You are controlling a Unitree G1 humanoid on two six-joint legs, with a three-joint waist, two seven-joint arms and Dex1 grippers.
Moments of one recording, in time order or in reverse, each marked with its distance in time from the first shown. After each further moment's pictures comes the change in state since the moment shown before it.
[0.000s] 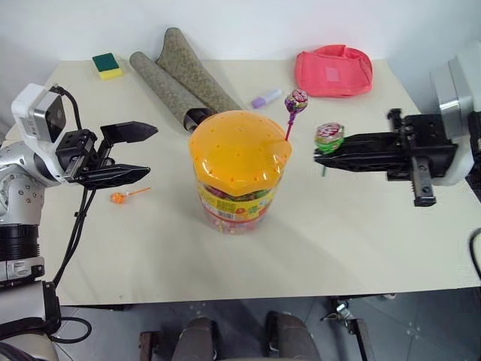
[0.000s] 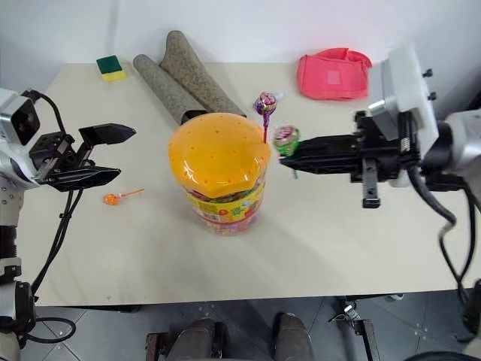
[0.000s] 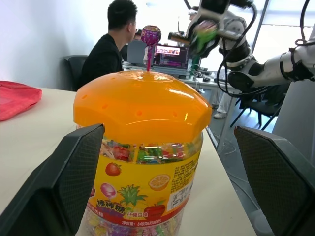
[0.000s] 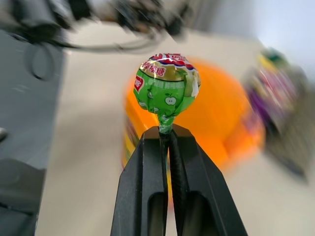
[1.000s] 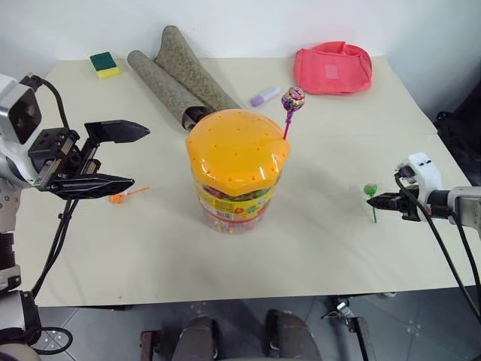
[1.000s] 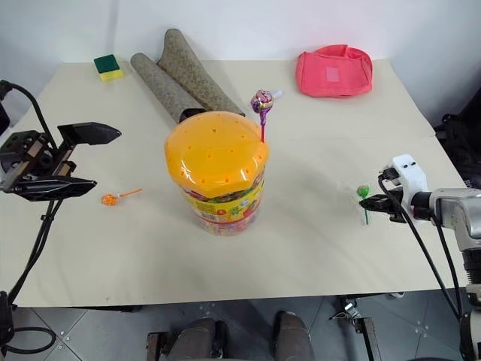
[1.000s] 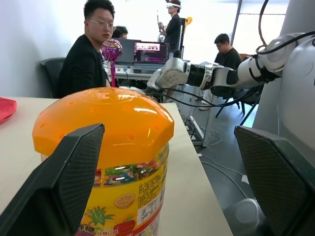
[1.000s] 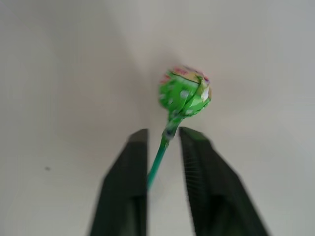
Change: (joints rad) left arm 0.045 0.096 0.050 -0.165 -0.124 0.069 0.001; right arm 0.060 0.118 0.297 0.710 -0.491 0.073 -0.226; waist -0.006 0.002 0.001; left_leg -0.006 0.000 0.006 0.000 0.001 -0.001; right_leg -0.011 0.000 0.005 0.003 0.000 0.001
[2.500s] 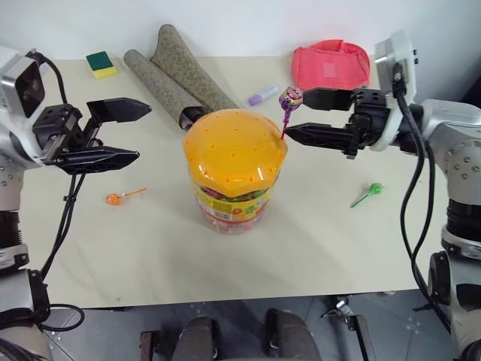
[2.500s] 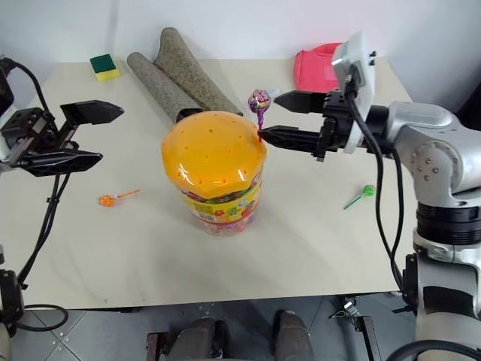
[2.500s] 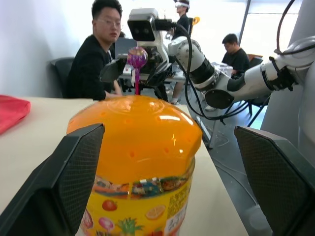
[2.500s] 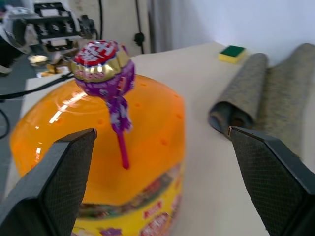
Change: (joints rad) left arm -0.104 -0.017 -0.021 0.081 0.085 0.036 0.000; right arm -0.418 0.307 -0.053 -0.344 0.300 -0.079 0.180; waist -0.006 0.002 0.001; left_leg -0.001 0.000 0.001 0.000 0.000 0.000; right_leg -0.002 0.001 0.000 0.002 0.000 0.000
